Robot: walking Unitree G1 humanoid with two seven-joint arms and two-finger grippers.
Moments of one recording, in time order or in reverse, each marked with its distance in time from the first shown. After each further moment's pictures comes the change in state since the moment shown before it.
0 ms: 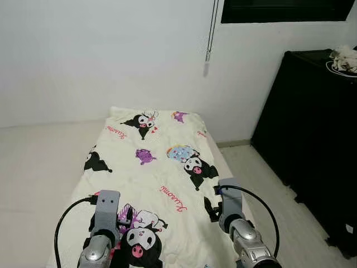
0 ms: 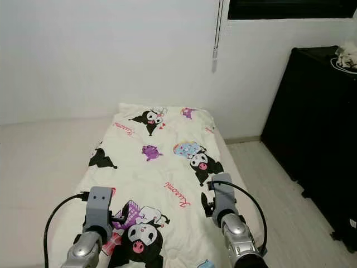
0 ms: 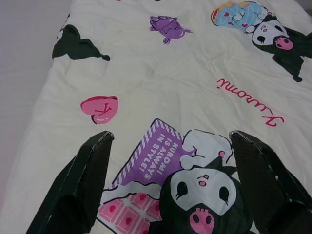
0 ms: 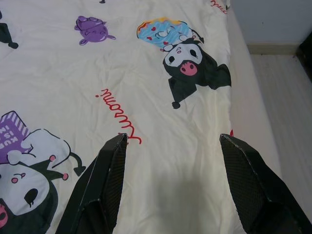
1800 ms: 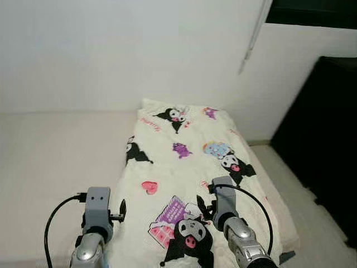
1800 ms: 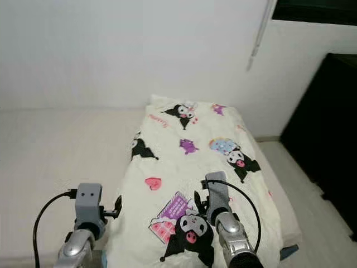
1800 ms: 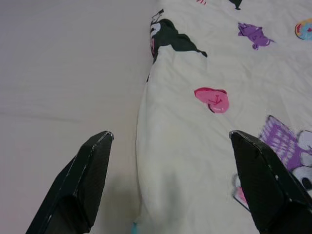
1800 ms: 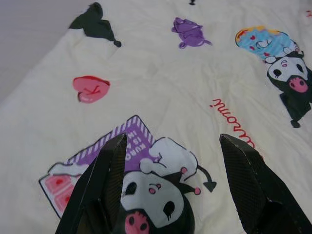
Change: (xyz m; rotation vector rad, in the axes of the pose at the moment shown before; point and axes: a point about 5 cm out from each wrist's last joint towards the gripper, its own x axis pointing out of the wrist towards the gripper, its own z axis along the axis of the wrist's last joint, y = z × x) left arm -0.005 0.008 0.009 -0.050 -0.070 0.018; right arm 0.002 0.010 0.004 0.001 -0.018 0.058
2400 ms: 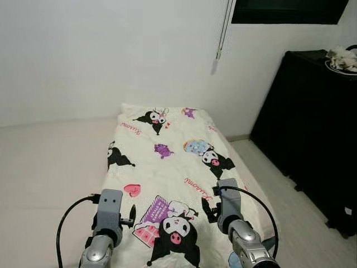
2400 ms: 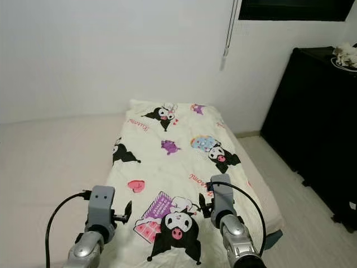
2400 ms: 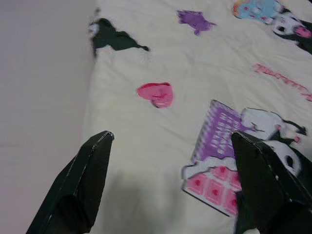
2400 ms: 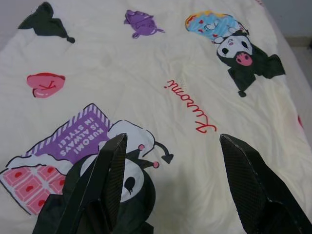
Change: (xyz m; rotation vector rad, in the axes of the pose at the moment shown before) left arm 0.004 -0.018 -0.002 0.055 0.036 -0.072; right arm -0.004 -0.008 -0.005 0.012 0.014 -0.031
